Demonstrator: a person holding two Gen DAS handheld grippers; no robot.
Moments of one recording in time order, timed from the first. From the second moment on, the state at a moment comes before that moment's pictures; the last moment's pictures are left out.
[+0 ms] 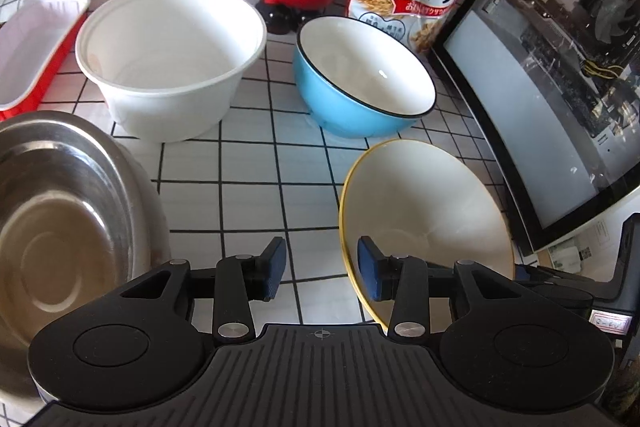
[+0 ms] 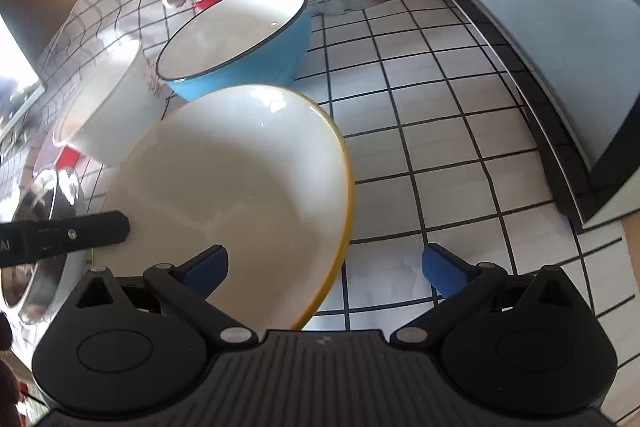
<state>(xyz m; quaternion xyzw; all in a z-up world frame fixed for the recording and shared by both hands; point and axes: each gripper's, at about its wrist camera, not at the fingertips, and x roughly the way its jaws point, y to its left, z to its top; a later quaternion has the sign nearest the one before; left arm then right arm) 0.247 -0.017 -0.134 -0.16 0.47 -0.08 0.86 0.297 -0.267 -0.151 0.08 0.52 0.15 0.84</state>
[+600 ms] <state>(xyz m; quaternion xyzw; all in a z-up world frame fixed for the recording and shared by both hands) 0.258 -0.017 -0.139 -0.16 0.48 -0.09 0.86 0.292 -0.255 -0.126 0.03 0.46 0.18 0.87</state>
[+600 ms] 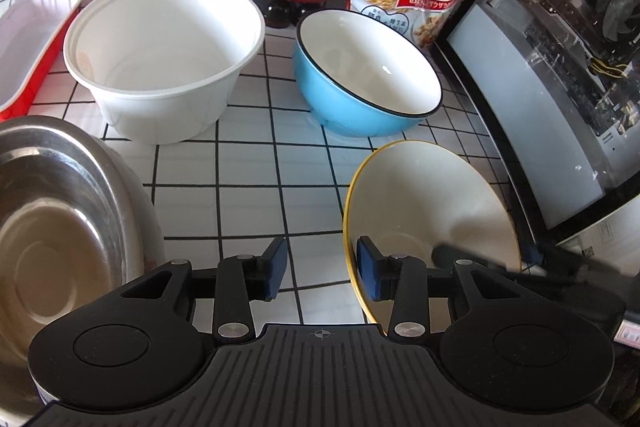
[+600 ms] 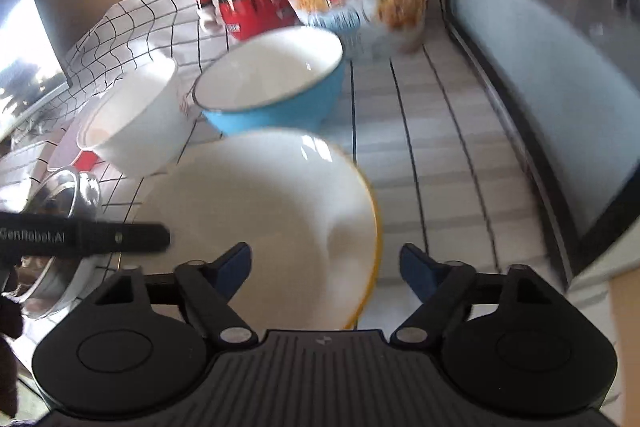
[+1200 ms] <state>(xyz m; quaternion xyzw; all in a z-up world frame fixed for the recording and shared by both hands) 0.268 -0.017 -0.136 -0.15 0.49 -0.09 0.86 0.327 -0.238 -0.140 0.11 0.52 0.19 0.83</state>
